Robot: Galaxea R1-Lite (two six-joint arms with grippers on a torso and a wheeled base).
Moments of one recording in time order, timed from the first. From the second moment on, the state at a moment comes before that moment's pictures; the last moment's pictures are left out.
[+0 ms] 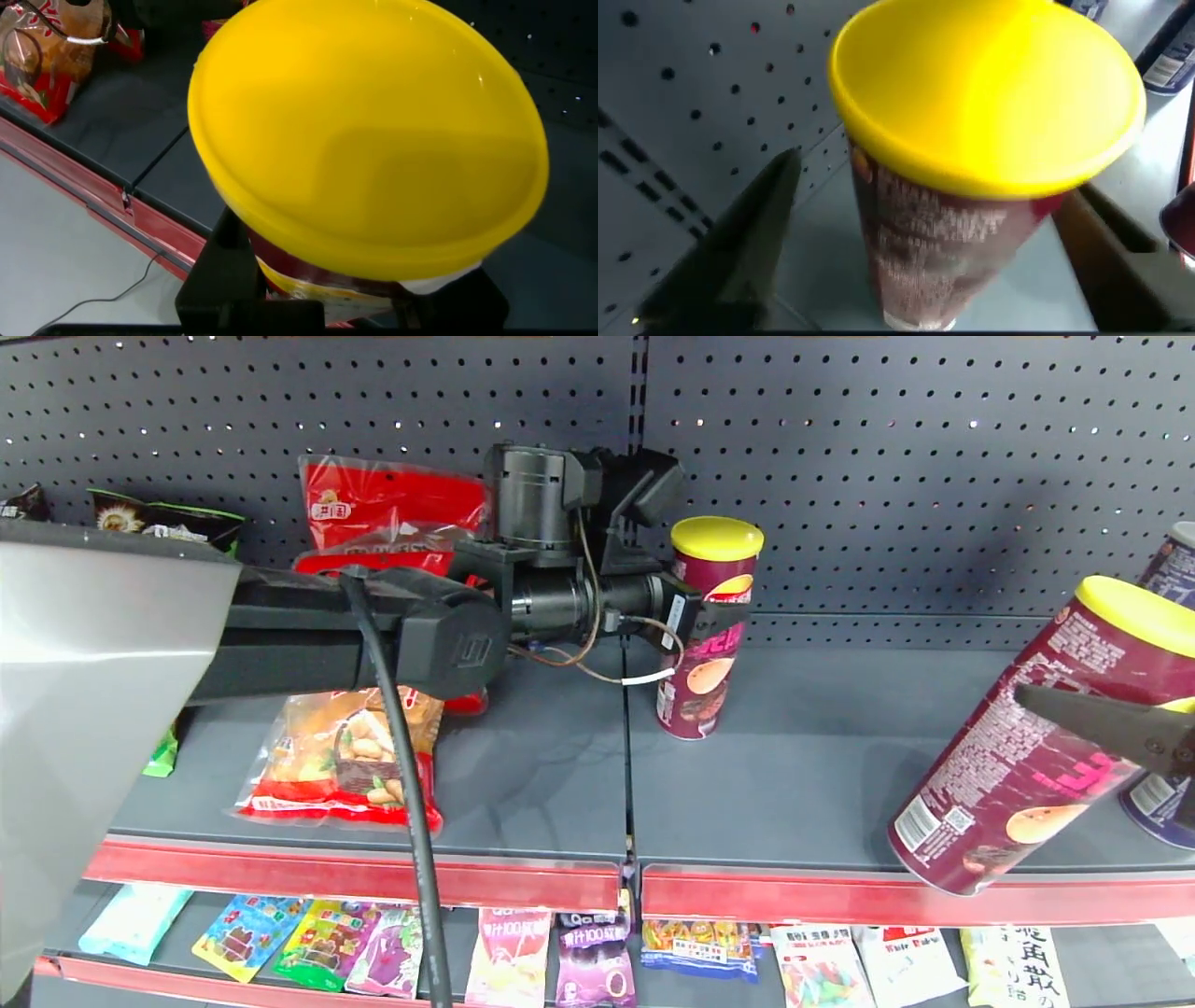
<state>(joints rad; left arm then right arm) -0.66 2.13 -1.70 -0.28 -0.33 0.14 0.28 1.03 -0.69 -0.16 0.17 -0.05</state>
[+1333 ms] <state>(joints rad) -0.70 1.89 -1.34 -0.28 -0.65 0.31 0.28 1.06 -0.74 -0.16 0.18 -0.05</state>
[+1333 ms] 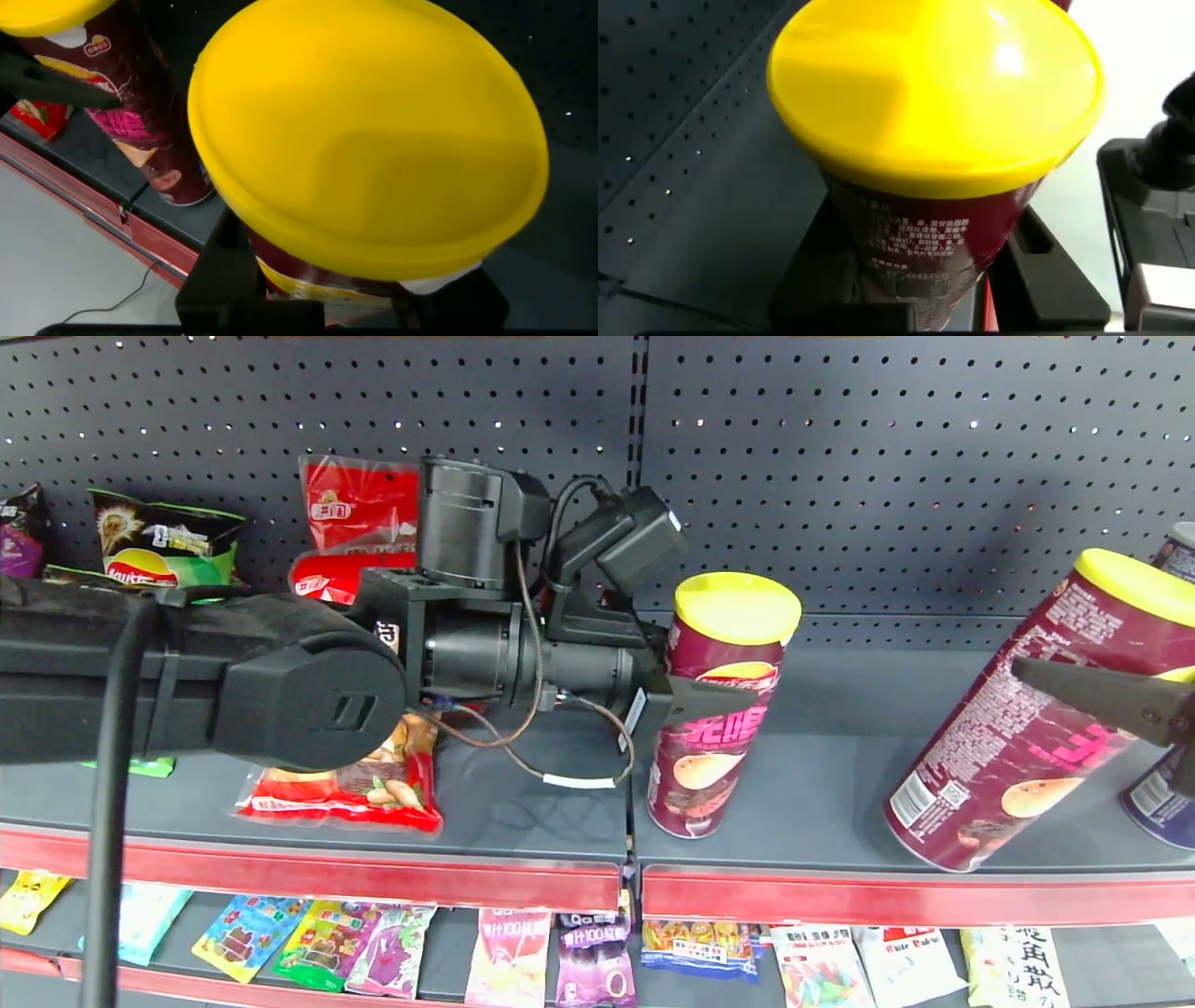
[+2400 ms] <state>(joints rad) -0.70 1.88 -1.24 -0.37 -0.67 0.30 0.28 1.07 -0.75 -0.16 0.18 -0.05</state>
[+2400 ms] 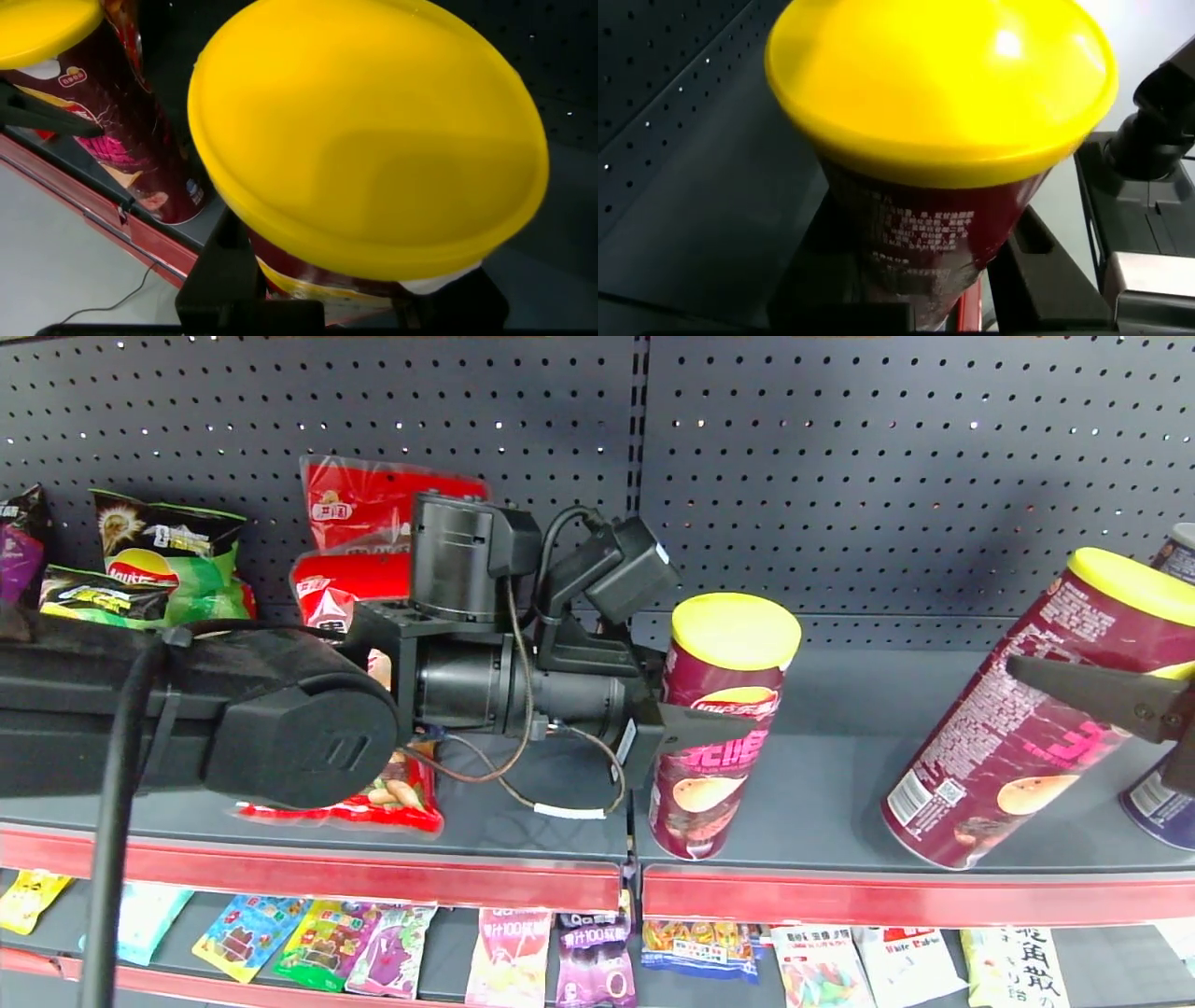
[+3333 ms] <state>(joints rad) -0.63 1.74 -0.94 -0.47 -0.67 0.27 0.31 1.28 -0.92 -0.16 0.18 -0.09</state>
